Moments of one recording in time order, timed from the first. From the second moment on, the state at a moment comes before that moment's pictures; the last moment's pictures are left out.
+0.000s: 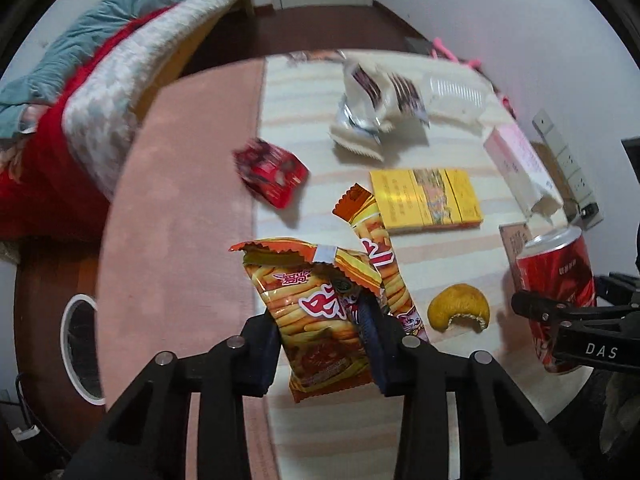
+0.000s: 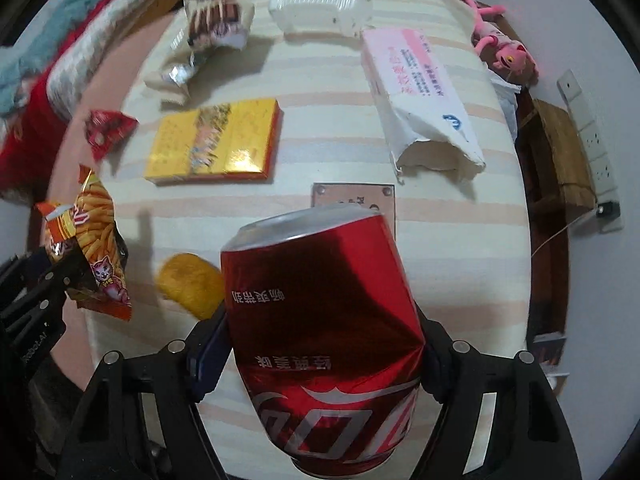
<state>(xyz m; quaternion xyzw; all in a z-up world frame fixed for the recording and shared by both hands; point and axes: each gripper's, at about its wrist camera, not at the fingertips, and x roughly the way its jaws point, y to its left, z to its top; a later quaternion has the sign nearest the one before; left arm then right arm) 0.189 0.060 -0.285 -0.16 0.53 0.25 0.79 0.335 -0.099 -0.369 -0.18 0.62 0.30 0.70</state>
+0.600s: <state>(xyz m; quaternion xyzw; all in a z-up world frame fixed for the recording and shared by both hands) -0.003 0.208 -0.152 -0.20 0.40 0.39 0.81 0.213 0.014 -0.236 -0.11 0.56 0.46 0.69</state>
